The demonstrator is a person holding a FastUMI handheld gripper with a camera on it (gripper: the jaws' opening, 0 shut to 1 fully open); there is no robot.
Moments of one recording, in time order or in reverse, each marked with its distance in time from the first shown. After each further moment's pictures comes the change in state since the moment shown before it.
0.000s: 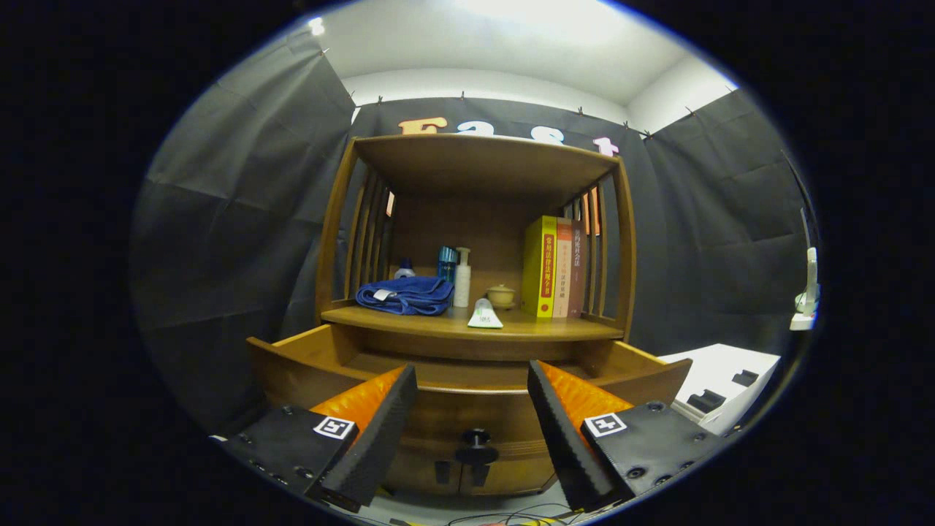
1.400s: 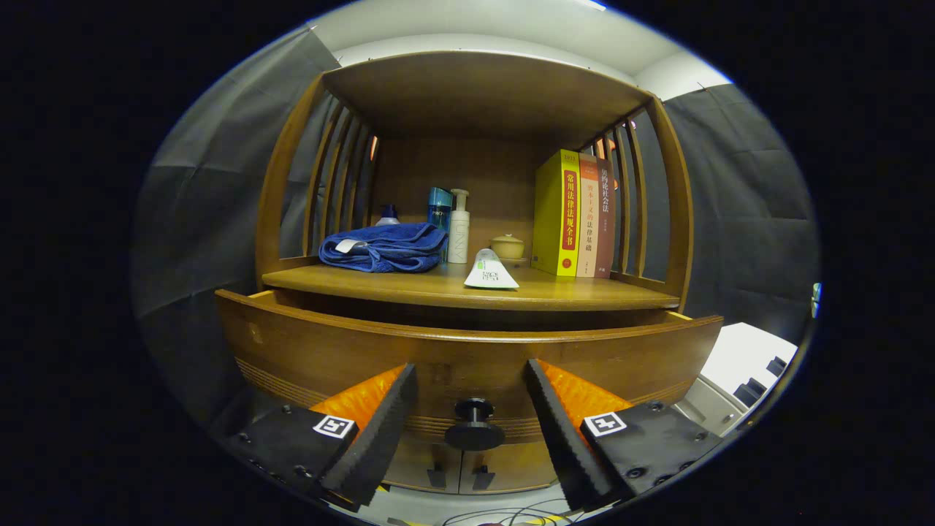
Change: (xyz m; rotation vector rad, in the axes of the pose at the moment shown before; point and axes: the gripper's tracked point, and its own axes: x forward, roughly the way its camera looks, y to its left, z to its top) arm 0.141 -0.008 -0.052 0.018 0.159 -0.001
